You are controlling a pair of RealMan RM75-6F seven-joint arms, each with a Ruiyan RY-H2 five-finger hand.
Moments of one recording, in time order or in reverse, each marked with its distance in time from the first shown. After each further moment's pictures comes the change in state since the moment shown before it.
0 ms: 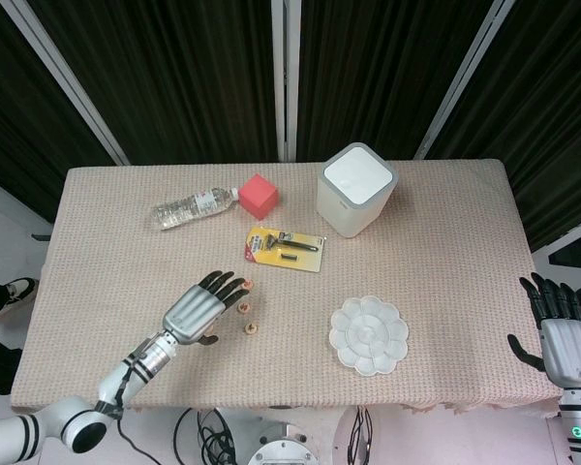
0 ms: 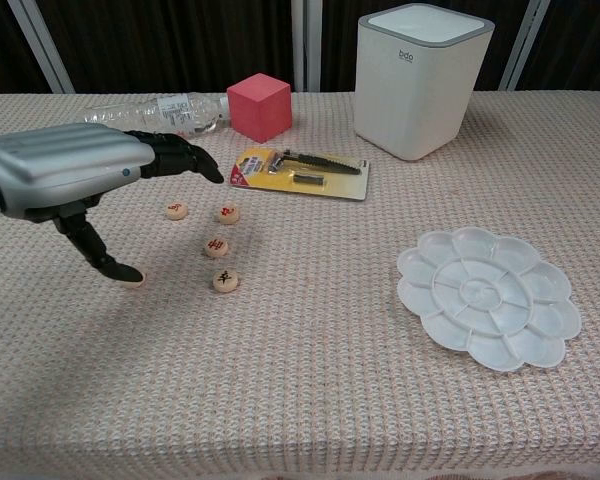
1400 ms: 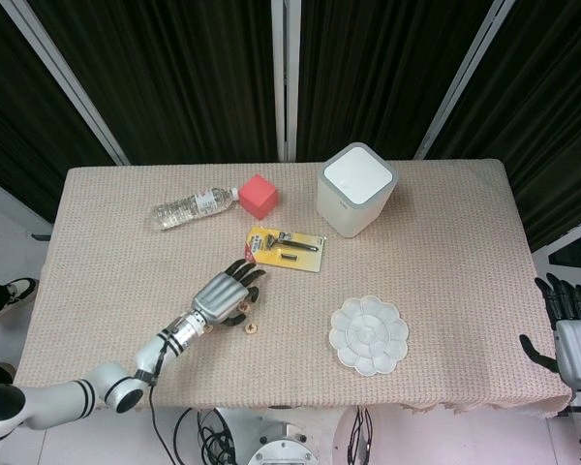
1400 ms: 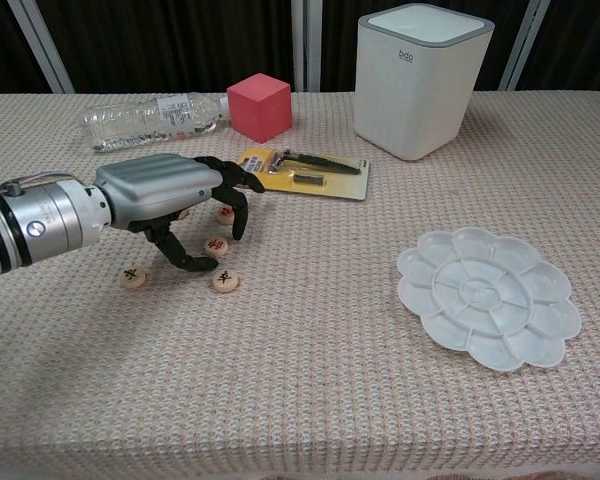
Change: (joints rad) left arm -0.182 -0.242 0.051 0.419 0.016 -0.026 -0.271; right arm -0.013 0.003 0.010 0.051 0.014 0.000 0.057
